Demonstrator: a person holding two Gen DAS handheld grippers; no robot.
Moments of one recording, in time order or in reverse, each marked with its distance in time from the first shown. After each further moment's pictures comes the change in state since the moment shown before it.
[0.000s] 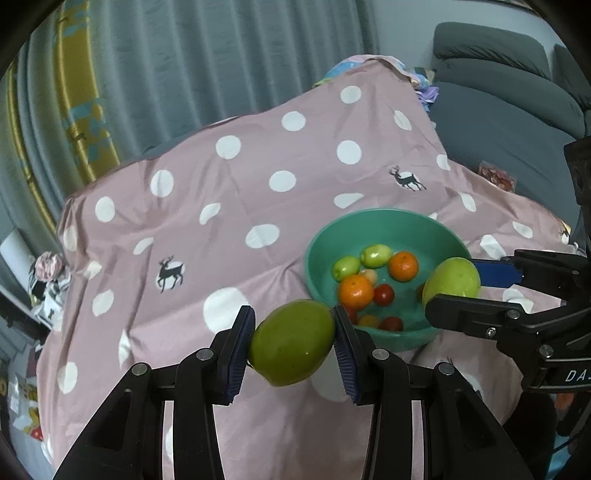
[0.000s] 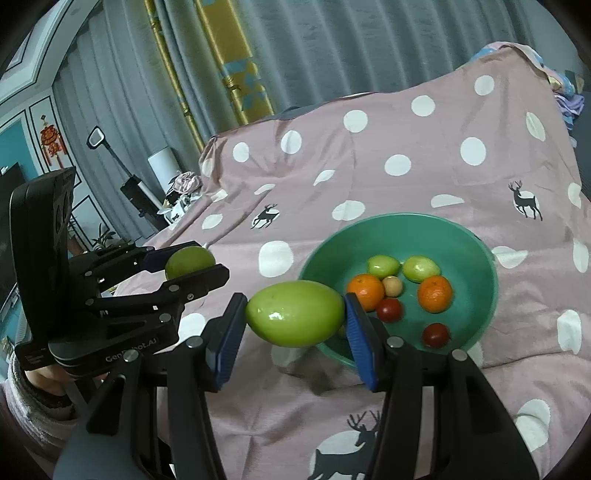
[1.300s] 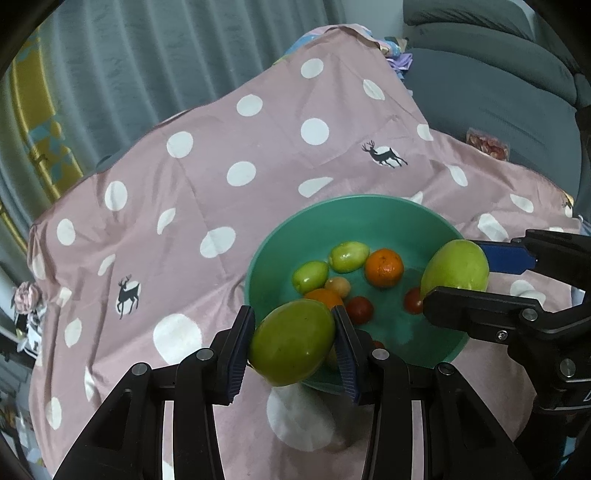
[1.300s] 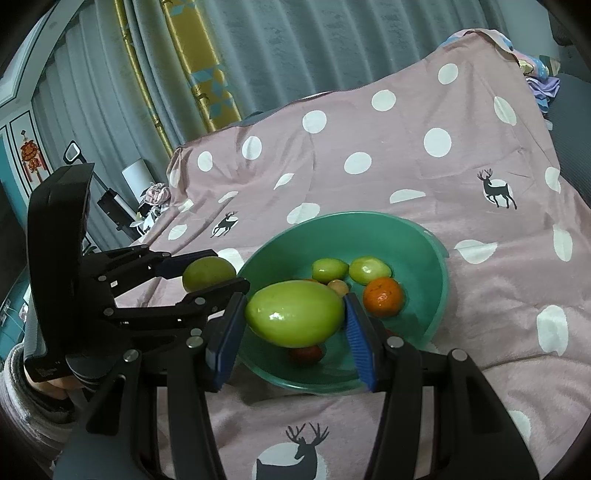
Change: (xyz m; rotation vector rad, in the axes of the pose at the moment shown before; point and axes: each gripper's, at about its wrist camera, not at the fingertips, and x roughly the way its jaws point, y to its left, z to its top) left arm 0.064 -0.046 0.022 0.108 0.067 -0.040; right arm 0.003 -0.045 0.000 0.048 -0.015 -0.072
